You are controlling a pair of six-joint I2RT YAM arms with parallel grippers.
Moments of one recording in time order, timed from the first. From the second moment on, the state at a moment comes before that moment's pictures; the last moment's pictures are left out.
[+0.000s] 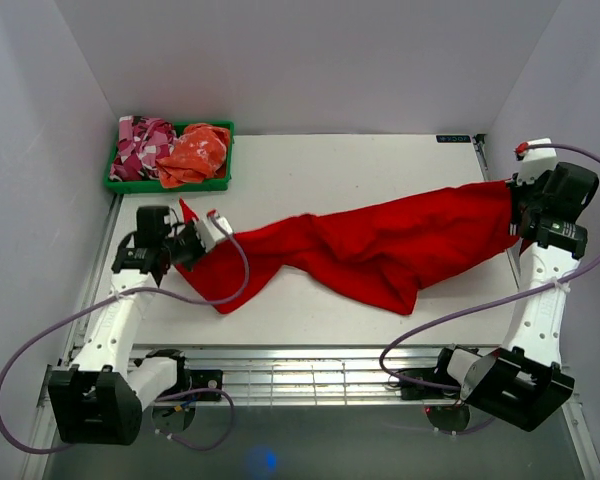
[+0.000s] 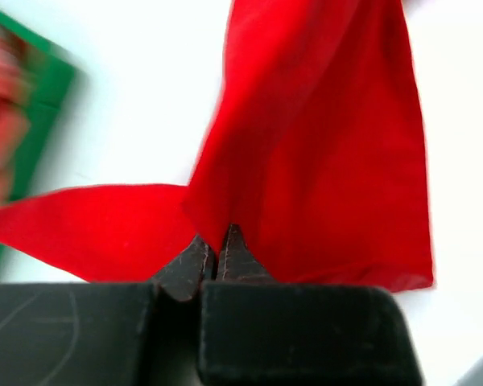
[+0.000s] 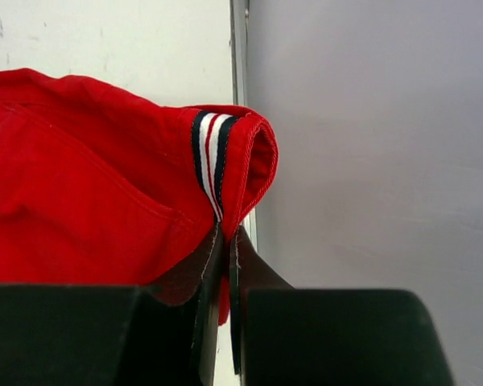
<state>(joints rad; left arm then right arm) -0.03 1.07 0.92 -0.58 0.50 0.89 -0.37 1.10 1.19 -0.56 -0.15 -0.49</state>
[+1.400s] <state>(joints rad) 0.42 1.72 1.17 -1.09 0.56 0.87 -0.45 1.14 1.16 -0.71 -0.38 -0.73</state>
